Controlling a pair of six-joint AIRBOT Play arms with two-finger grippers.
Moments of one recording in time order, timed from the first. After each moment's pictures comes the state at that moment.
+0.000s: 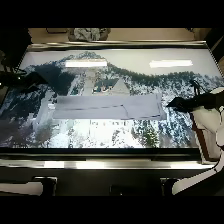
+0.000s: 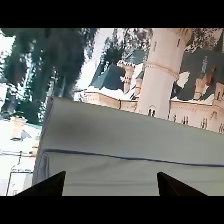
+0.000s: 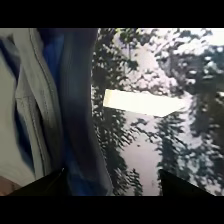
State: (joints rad) left arm 0.26 -1.56 1.67 1.08 -1.28 -1.52; right arm -0.47 -1.88 1.53 -0.89 1.33 0.99
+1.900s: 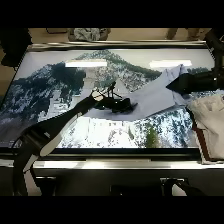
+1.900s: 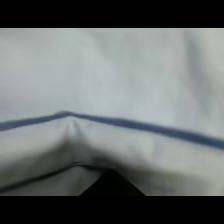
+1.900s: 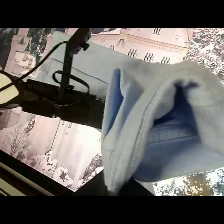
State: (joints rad) left arm -0.60 -2.04 1.72 0.45 -0.80 -1.48; right arm -0.23 -1.17 1.53 -0.85 1.51 1.25
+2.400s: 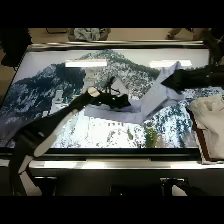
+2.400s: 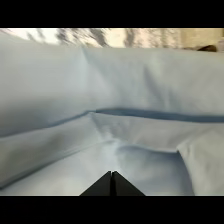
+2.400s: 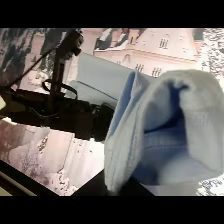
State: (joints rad) left arm -0.49 -1.93 1.73 0.62 -0.91 -1.46; right arm -0.12 -1.25 1.53 -0.82 1.38 1.30
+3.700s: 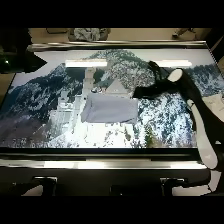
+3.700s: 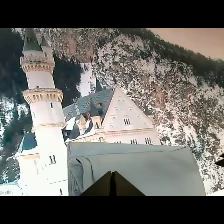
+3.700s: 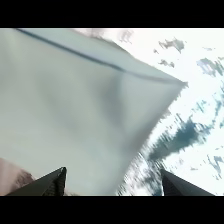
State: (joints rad) left arm 0.02 -1.24 1.68 1.06 -1.20 -1.44; right arm 0.04 -1.63 1.49 -1.05 1.22 1.29
